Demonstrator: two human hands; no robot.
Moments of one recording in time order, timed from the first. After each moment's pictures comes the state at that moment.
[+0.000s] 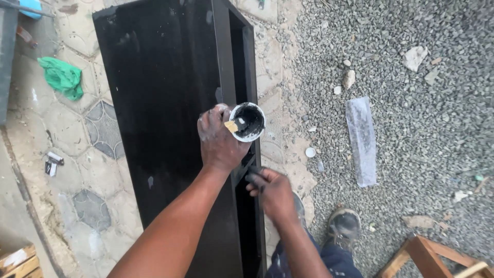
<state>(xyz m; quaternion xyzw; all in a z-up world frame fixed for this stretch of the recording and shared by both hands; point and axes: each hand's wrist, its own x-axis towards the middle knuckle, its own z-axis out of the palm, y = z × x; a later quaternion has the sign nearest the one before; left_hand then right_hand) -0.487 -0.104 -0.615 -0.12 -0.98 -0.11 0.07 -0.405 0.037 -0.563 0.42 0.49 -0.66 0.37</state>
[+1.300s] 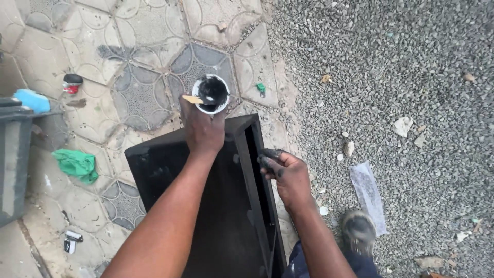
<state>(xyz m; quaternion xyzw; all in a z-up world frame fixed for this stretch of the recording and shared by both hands) -0.824 -0.140 -0.630 0.03 -0.96 -0.27 -0.04 -0.695 0.028 -0.606 0.49 0.43 -0.74 0.18</state>
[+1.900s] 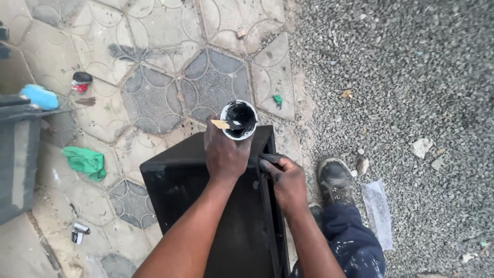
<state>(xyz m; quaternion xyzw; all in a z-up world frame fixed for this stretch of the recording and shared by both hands) -0.845 -0.132 -0.616 0.06 -0.96 -0.24 -0.11 -0.777 -0.007 -0.605 0.51 0.47 -0.67 0.26</state>
